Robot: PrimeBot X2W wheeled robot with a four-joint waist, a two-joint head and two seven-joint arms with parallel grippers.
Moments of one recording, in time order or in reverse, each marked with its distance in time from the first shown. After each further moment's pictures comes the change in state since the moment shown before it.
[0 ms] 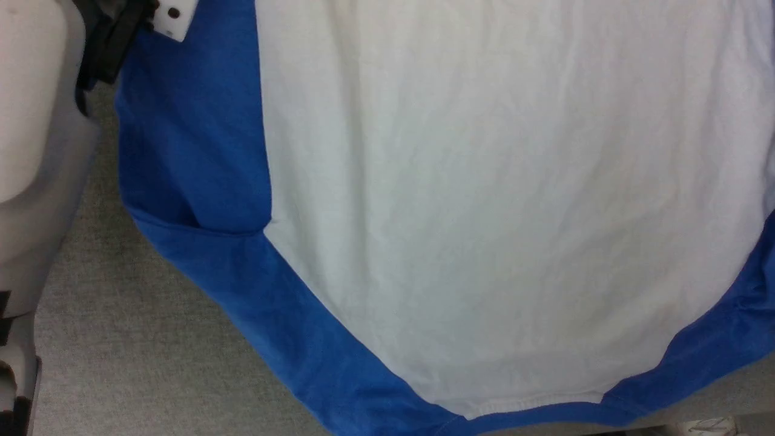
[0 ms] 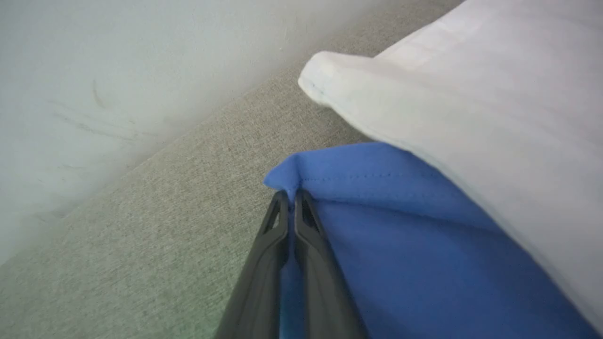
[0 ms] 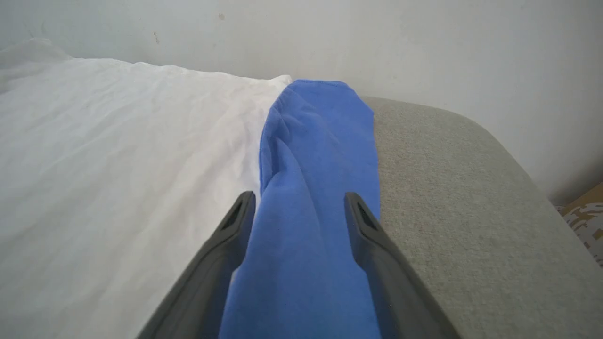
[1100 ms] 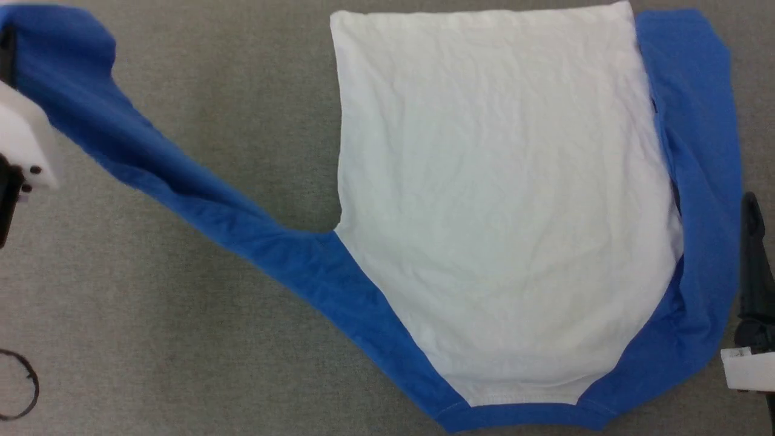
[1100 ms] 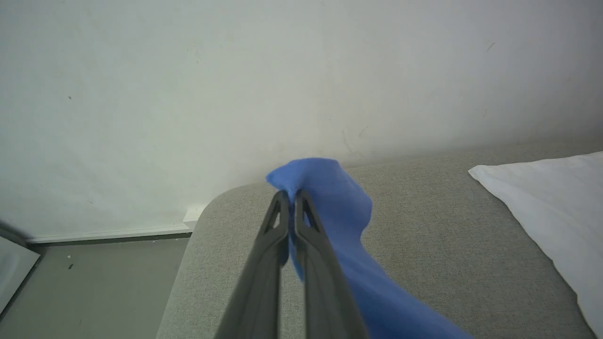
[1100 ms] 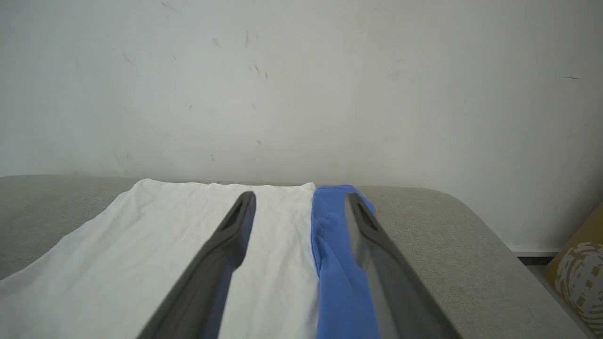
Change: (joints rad) left arm 0.543 0.238 0.306 -0.207 -0.224 0.198 -0.129; right arm 0.116 0.188 0.016 -0.037 -0.113 0.000 0.112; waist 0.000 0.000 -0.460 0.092
